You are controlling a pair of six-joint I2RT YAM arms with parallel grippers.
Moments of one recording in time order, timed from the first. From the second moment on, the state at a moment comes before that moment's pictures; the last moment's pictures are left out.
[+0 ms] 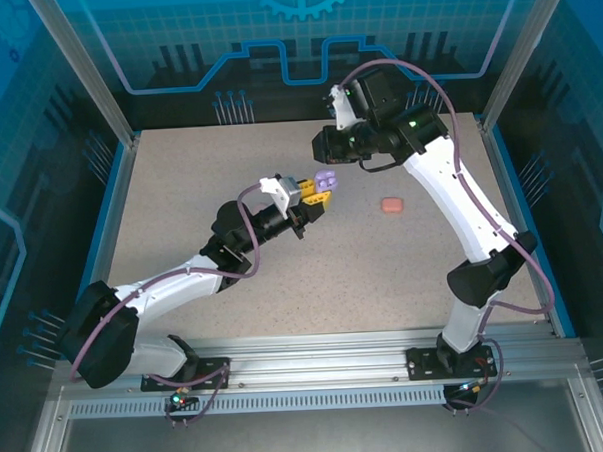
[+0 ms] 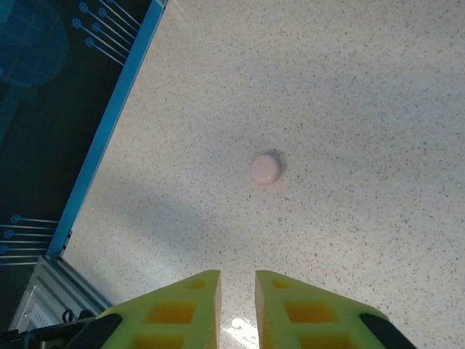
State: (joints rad) left arm -0.67 1.35 0.74 0.81 0.33 -0.06; right arm 0.55 1.78 2.16 -1.17 -0.25 0.41
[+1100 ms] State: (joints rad) left arm -0.68 1.37 0.74 0.78 0.33 -0.04; right arm 0.59 1.55 1.91 -1.16 -0.28 0.39
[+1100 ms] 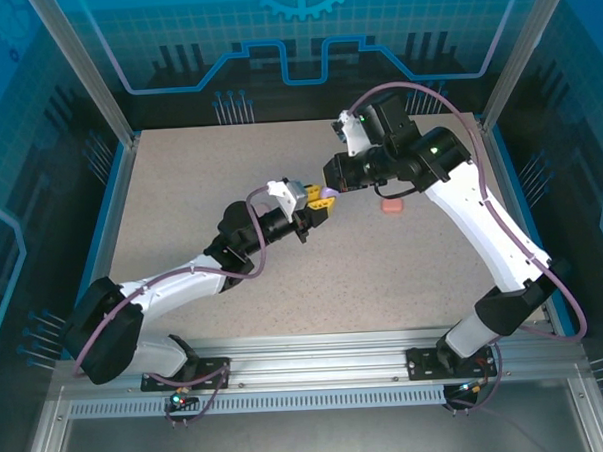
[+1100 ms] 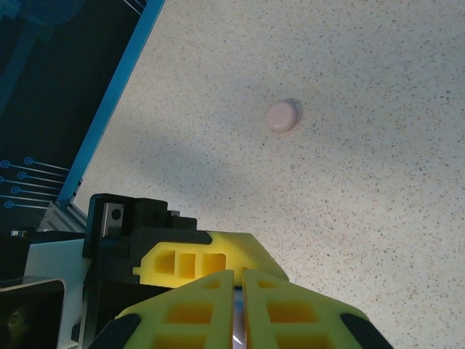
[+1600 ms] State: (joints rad) left arm -0.68 1.38 0.74 0.75 0.27 -0.11; right arm 0.47 1.35 1.77 -1.07 -0.21 0.50
